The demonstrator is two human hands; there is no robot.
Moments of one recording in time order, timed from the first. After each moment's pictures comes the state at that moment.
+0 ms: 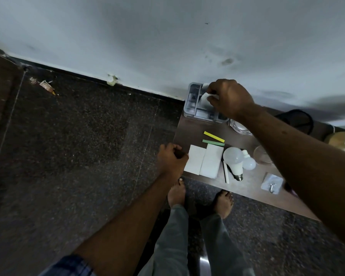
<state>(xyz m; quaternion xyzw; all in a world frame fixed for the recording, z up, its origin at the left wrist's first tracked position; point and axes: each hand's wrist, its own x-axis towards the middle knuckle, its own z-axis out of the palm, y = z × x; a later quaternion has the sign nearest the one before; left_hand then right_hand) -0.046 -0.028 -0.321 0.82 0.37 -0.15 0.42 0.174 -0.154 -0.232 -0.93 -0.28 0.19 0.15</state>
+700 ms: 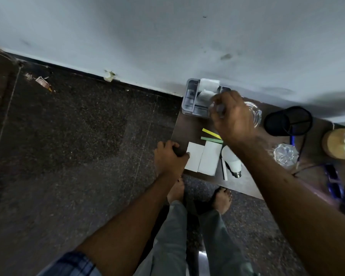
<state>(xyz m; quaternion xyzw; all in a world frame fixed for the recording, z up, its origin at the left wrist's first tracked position) -0.049 -0.034 -0.325 0.86 0.36 -0.13 0.34 0.100 -0.172 -0.237 -0.94 -0.17 0.04 0.30</state>
